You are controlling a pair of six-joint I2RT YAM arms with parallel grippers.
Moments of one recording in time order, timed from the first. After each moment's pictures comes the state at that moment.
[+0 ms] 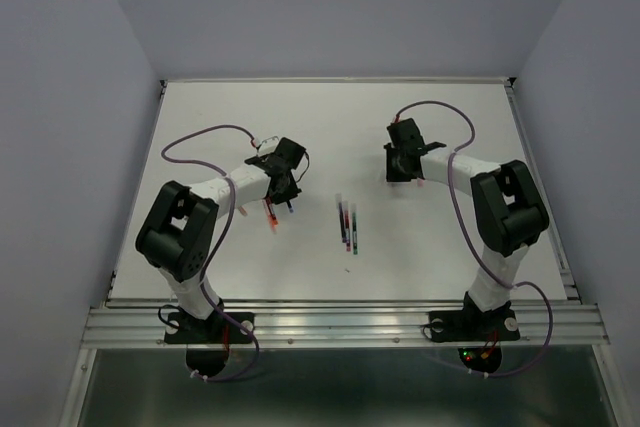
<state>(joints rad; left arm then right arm) -0.55 1.69 1.04 -0.44 -0.29 -0.85 0.39 1.85 1.17 -0.29 0.15 0.34</state>
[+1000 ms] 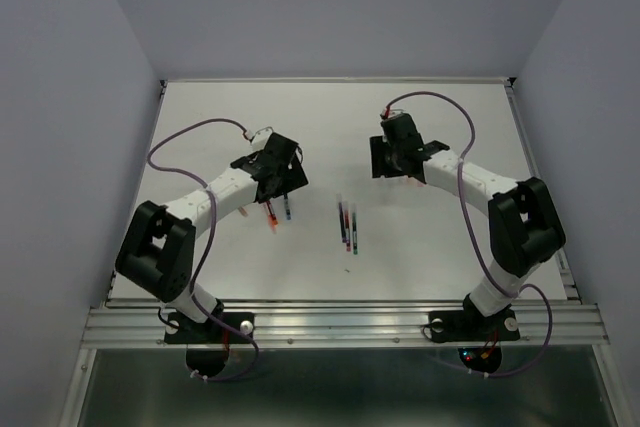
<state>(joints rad) -0.55 1.60 1.04 -0.47 -0.29 -0.84 0.46 1.71 1.18 -0.34 0.18 0.32</state>
